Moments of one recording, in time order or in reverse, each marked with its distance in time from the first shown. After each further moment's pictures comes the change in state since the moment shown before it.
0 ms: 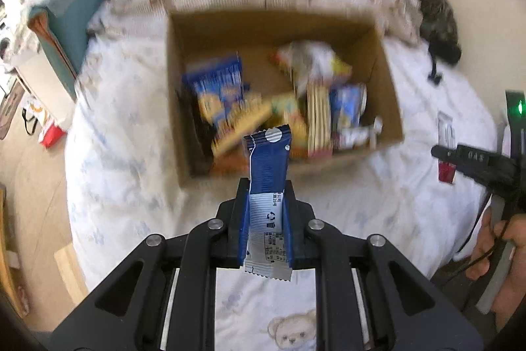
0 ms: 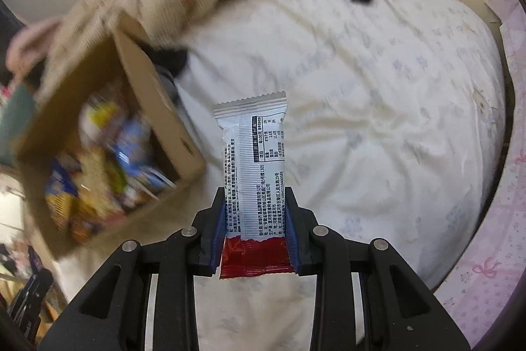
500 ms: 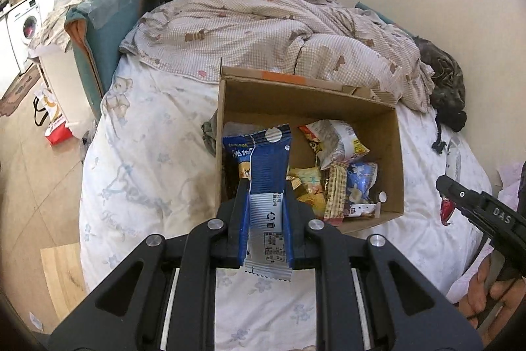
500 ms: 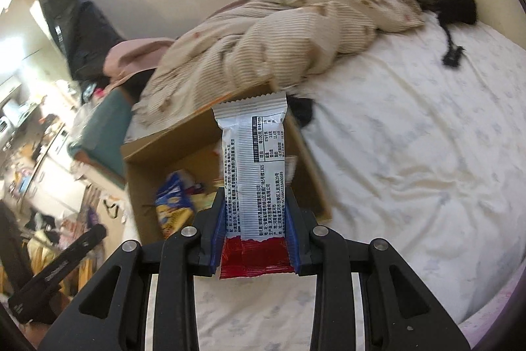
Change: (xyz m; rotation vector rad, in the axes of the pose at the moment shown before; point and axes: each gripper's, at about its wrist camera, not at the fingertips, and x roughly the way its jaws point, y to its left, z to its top) left arm -0.021 0.040 0.028 -0.149 -0.158 0.007; right arm -0.034 0.073 0.006 -0.177 -0.159 0.369
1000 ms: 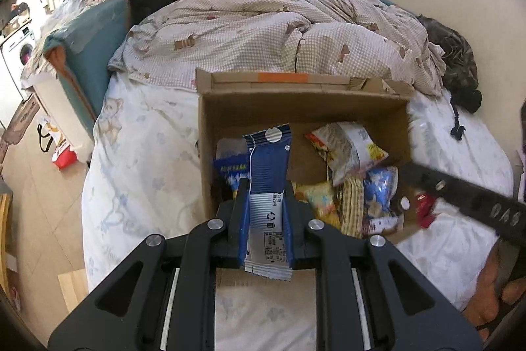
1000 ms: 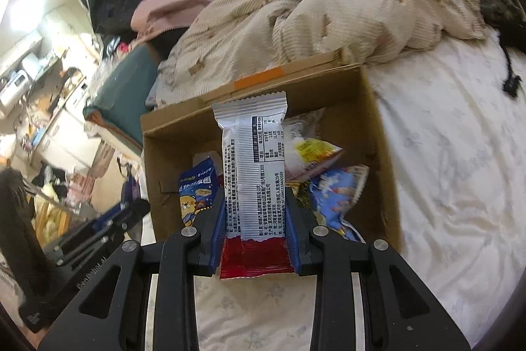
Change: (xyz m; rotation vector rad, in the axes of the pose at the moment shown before) left arm 0.046 -0.023 0.026 0.109 0.007 0.067; right arm 0.076 0.050 0.023 -0.144 0.167 0.081
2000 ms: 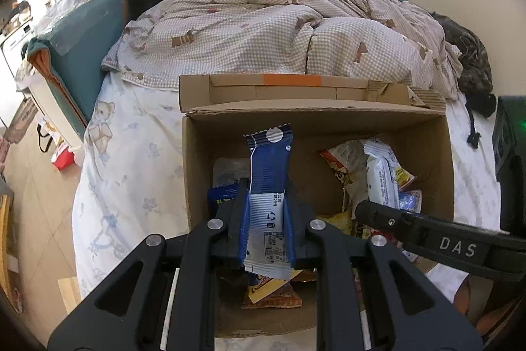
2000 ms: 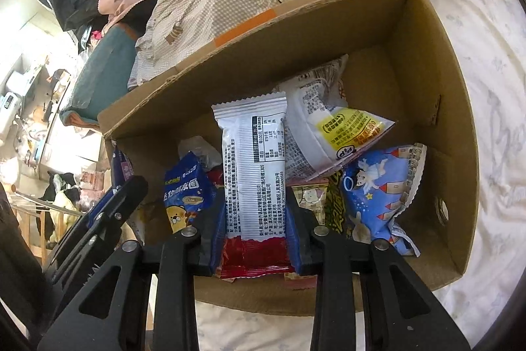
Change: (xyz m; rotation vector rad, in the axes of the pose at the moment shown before) left arm 0.049 0.004 0.023 -0.017 0.027 0.025; right arm 0.080 -0.015 0.014 0.173 0.192 0.035
